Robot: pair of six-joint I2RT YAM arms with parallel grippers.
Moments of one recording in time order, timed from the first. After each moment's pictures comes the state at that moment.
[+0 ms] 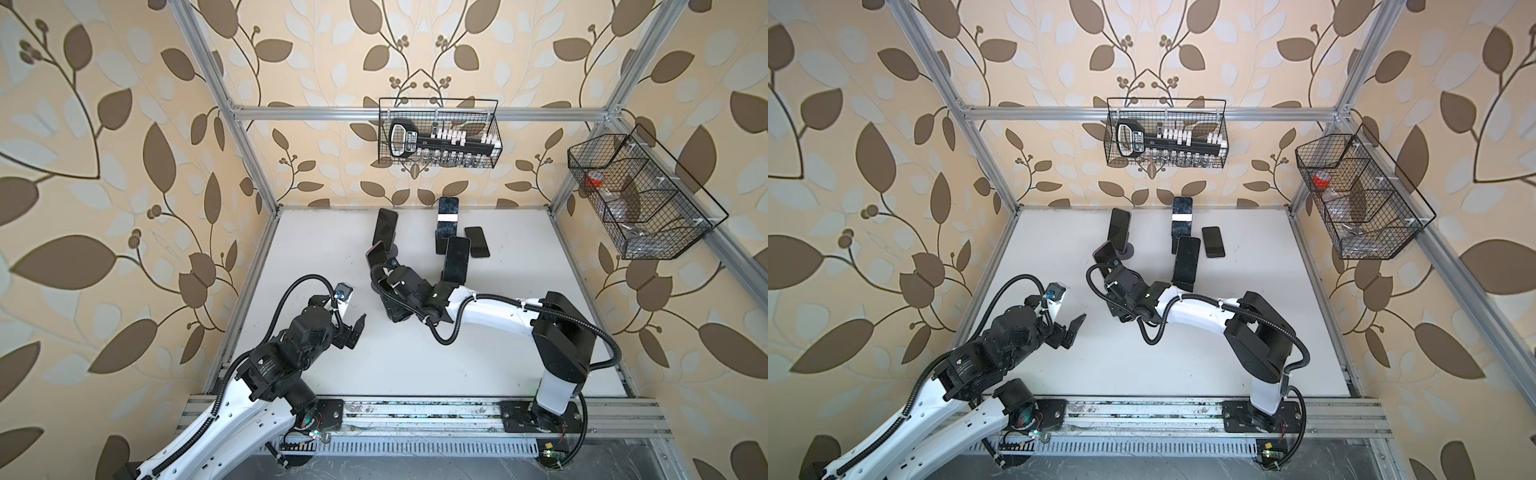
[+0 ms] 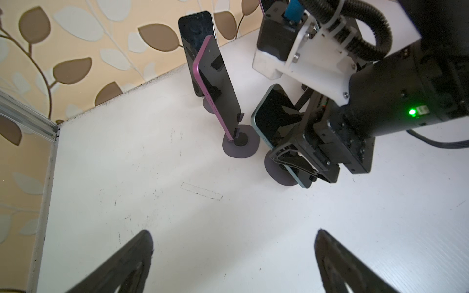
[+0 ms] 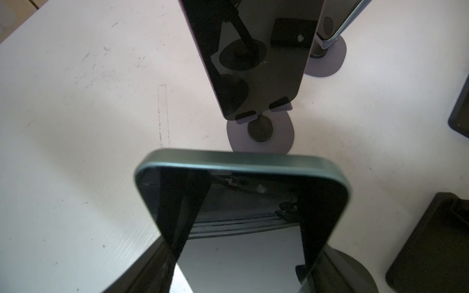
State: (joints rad) left arm -0.69 0.51 0.63 -0.66 -0.27 0.00; right arm 0.95 1.82 1.27 -0.30 0.27 0.33
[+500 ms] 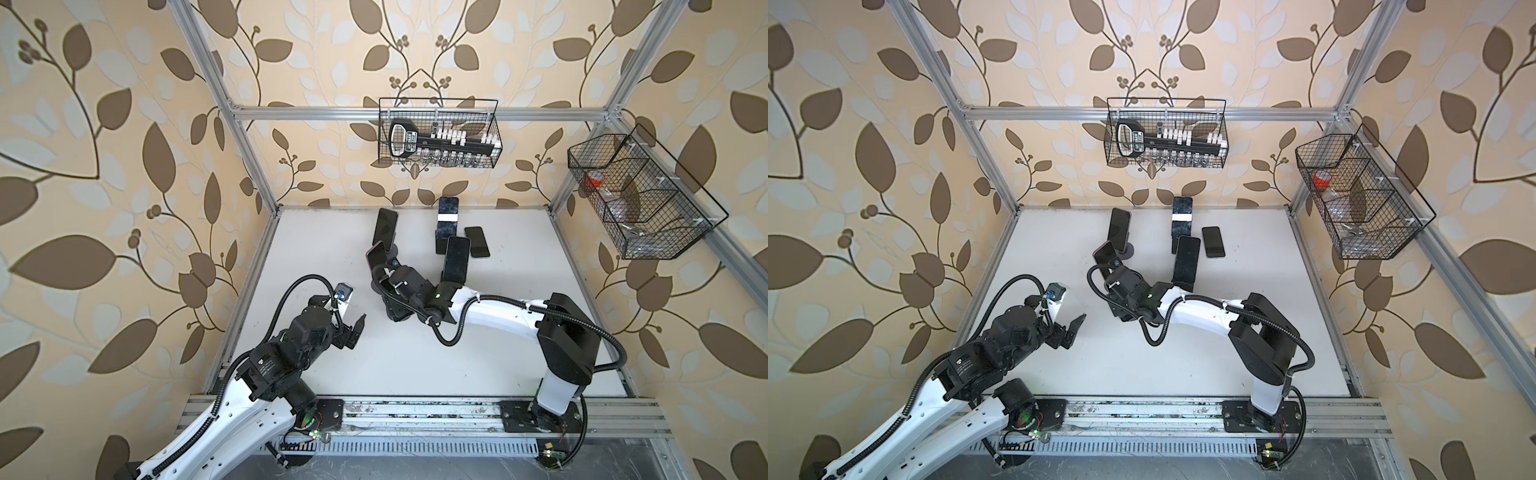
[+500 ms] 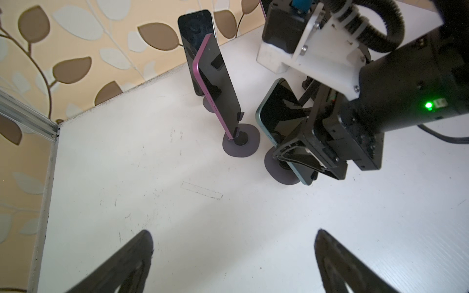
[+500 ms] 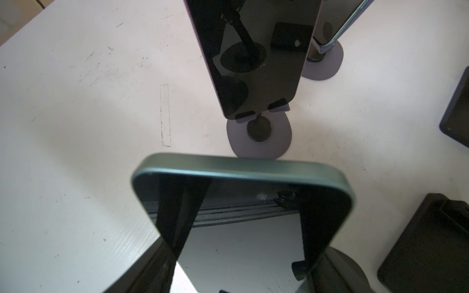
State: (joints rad) left arm -0.69 0.51 0.63 -0.67 -0.27 0.00; right arm 0.95 1.79 1.25 -0.30 0.27 0.31
